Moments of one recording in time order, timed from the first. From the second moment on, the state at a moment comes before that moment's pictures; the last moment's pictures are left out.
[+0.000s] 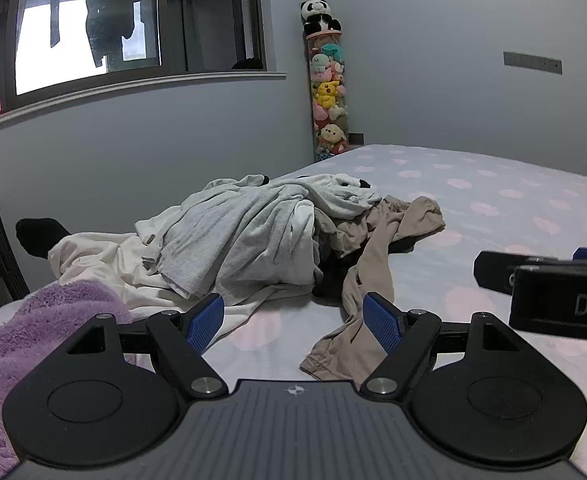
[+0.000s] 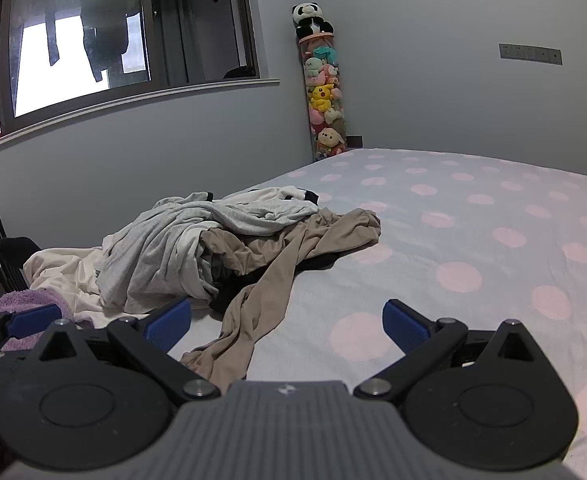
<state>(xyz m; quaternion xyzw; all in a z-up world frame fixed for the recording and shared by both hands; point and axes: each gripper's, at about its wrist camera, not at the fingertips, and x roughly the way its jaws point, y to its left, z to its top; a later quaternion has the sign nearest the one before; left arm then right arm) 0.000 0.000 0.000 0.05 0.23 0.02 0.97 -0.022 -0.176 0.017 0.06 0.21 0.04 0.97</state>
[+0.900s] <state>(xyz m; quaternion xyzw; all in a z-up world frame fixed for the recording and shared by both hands) -0.002 -0.002 -0.007 0.06 0.23 0.01 0.97 -0.023 -0.180 0.012 0.06 0.21 0.03 0.97</state>
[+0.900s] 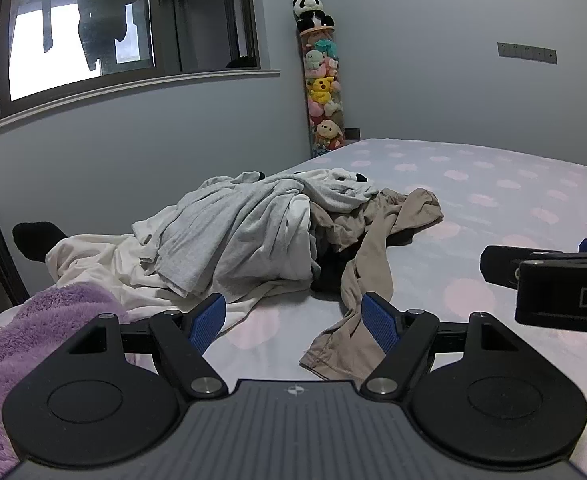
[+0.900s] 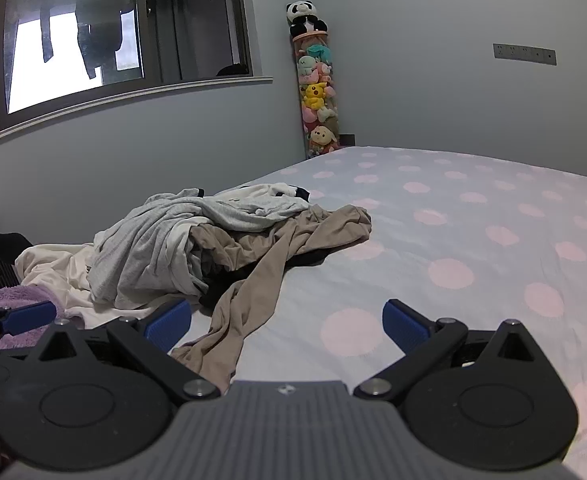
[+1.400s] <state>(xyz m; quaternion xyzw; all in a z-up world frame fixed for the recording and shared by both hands) 0.003 -0.002 -0.012 0.05 0.25 0.01 0.97 -0.025 -0.182 0.010 0.06 0.22 0.04 0.97</state>
